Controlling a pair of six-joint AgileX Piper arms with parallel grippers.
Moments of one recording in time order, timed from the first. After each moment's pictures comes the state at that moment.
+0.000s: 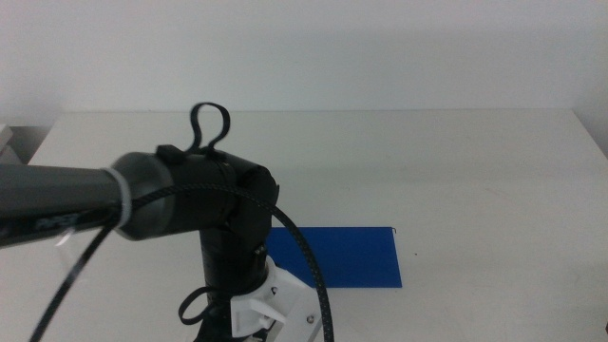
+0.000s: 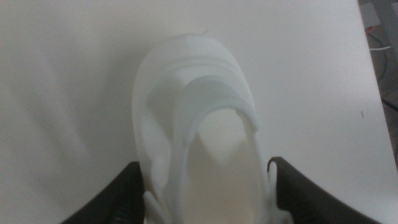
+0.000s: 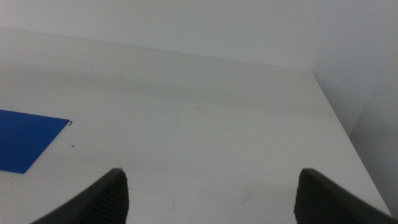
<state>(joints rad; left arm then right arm) -0.68 1.80 -1.09 -0.17 1.09 1.44 0.05 -0.01 0.03 -0.01 0.24 -0.06</state>
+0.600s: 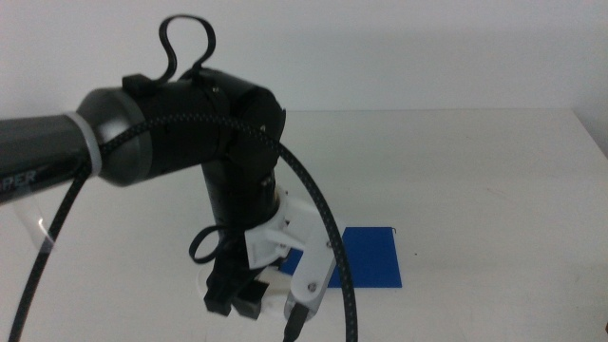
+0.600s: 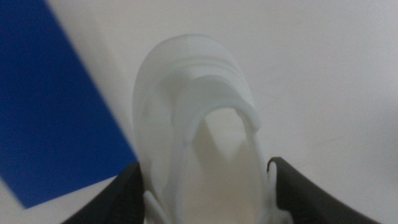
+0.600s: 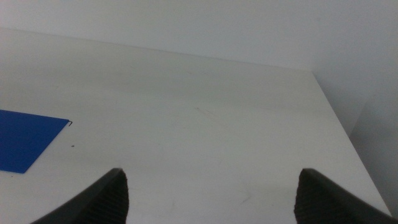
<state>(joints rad) -0.68 1.74 -1.31 -0.09 1.20 1.30 0.05 -0.01 0.03 -0.01 0.24 -0.06</state>
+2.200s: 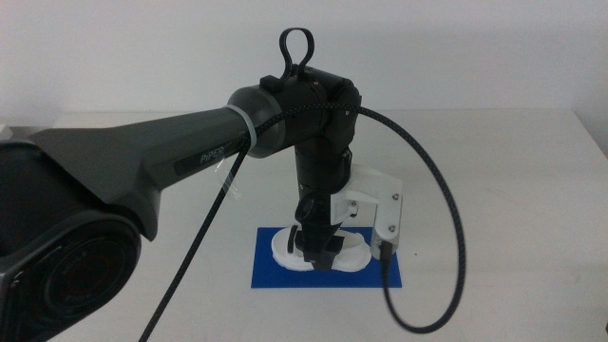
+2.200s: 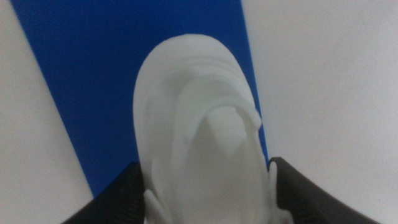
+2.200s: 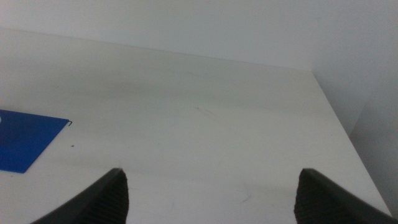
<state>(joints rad) -0.68 2.17 -1.81 -0.10 1.22 1.19 0.05 -0.01 0.03 -0.01 0.24 -0.06</state>
